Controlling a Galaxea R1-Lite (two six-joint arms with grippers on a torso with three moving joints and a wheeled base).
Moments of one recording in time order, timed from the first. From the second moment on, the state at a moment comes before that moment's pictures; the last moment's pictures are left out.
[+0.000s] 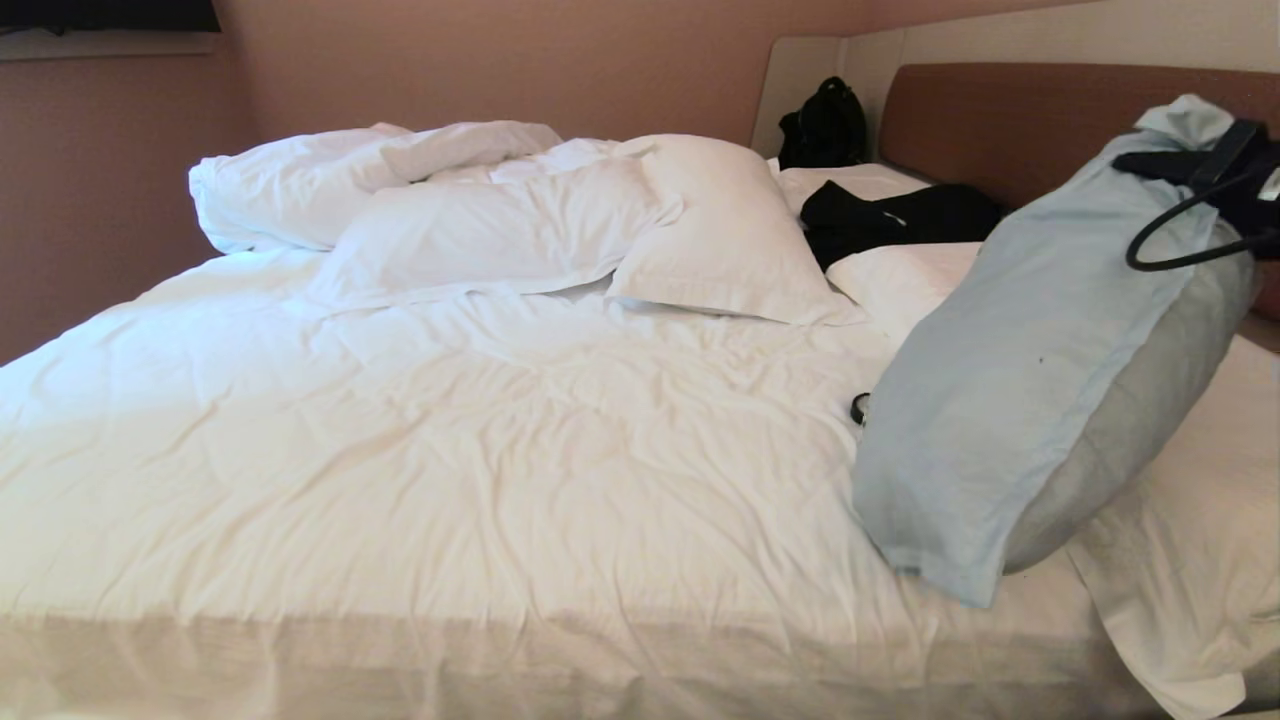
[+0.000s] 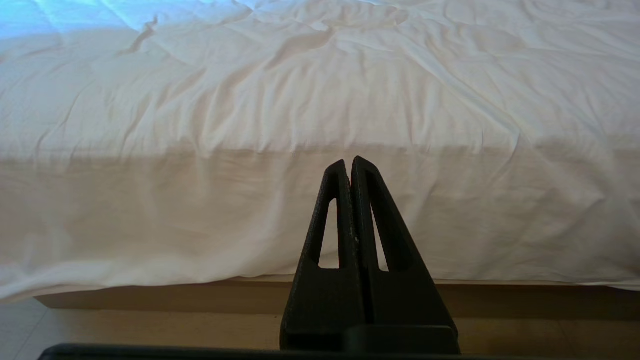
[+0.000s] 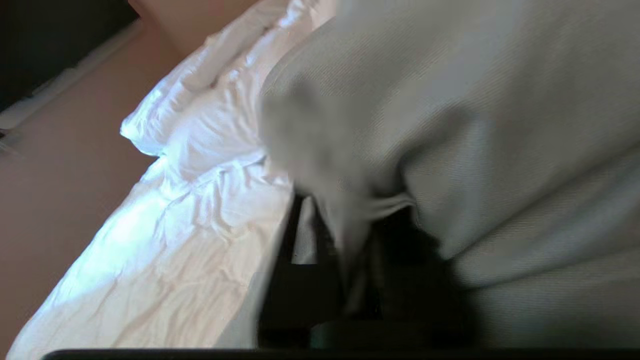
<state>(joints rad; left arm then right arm) 0.00 0.00 0.00 0.00 0.00 -0.01 -0.29 1.75 -1.48 -0.35 0.62 0.54</state>
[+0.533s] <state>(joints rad) 0.00 0.00 0.00 0.00 0.00 -0.01 -0.30 1.89 -1.59 -0.34 0.58 0.51</state>
